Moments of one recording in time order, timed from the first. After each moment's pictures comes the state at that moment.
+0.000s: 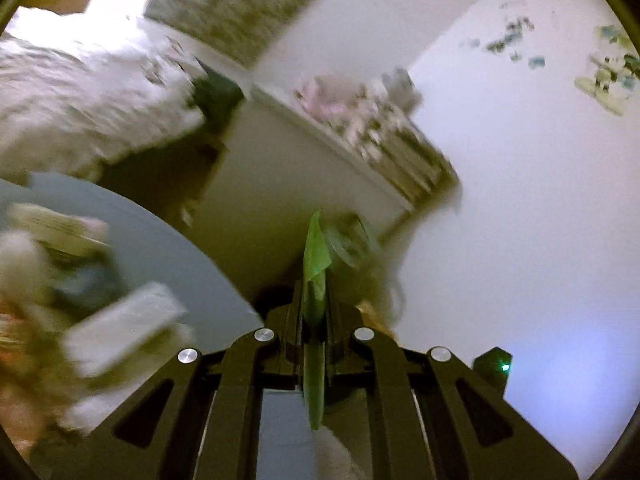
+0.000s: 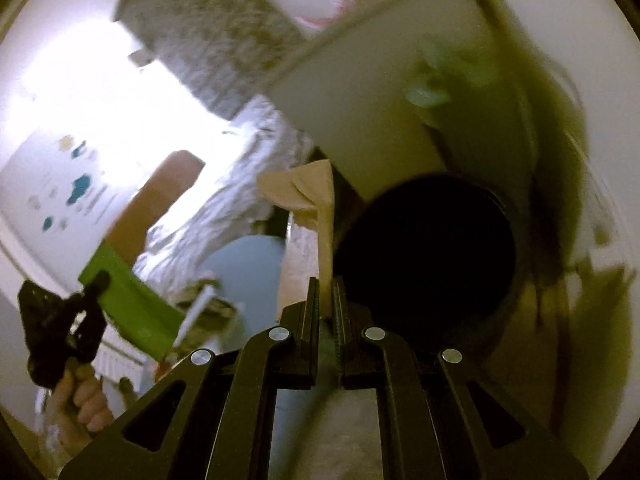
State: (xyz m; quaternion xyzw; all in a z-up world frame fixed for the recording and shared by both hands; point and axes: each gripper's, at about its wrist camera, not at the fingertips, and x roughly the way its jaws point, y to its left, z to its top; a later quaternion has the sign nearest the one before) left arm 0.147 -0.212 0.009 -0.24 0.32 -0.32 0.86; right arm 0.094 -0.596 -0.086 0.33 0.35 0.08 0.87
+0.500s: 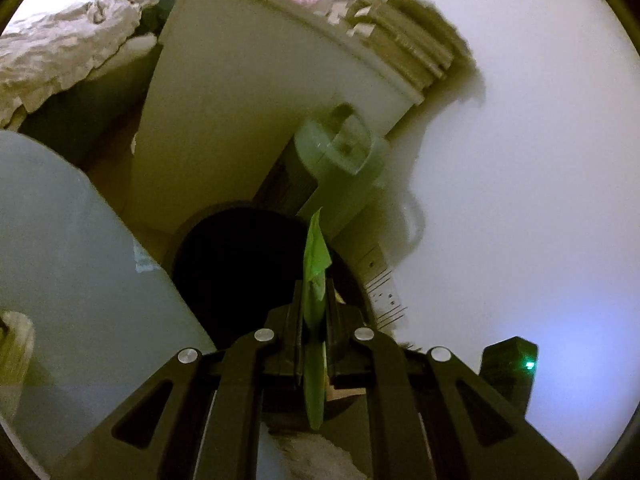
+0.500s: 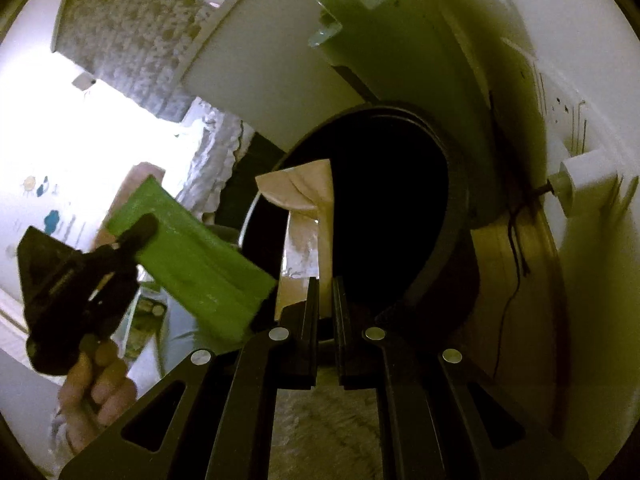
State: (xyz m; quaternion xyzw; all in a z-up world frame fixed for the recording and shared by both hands) left arm 0.213 -0.354 -0.080 -0.16 0.42 -0.36 0.82; right arm 0.092 -0.614 -0.179 0.38 0.39 0.04 0.84
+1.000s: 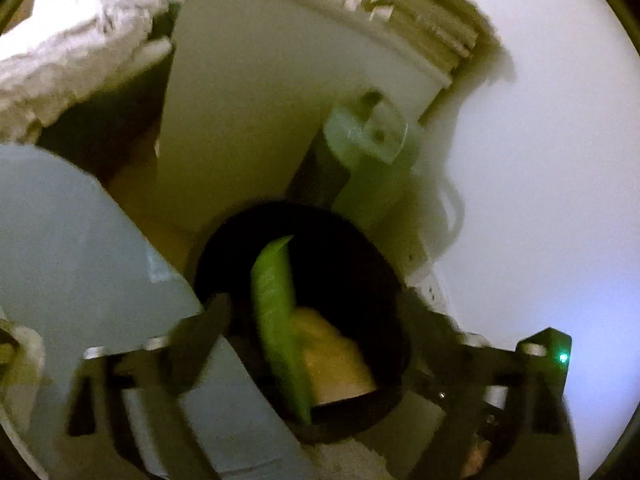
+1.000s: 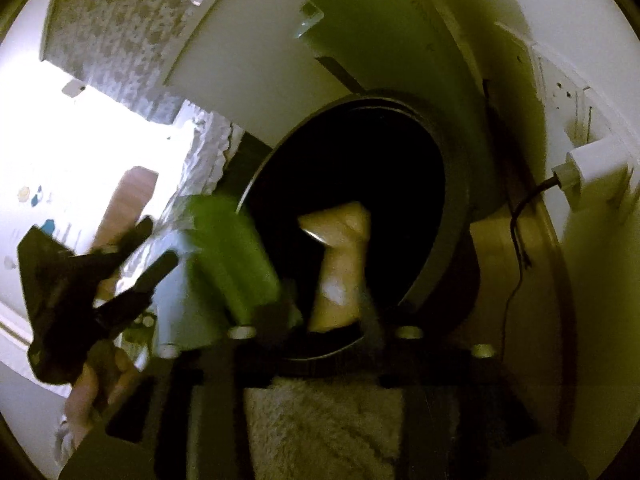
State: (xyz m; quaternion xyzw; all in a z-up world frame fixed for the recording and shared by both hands) left arm 0.214 -0.363 -0.079 -0.10 0.41 -0.32 0.85; right arm 0.113 -0.619 -0.168 0.40 0.39 0.03 0.83
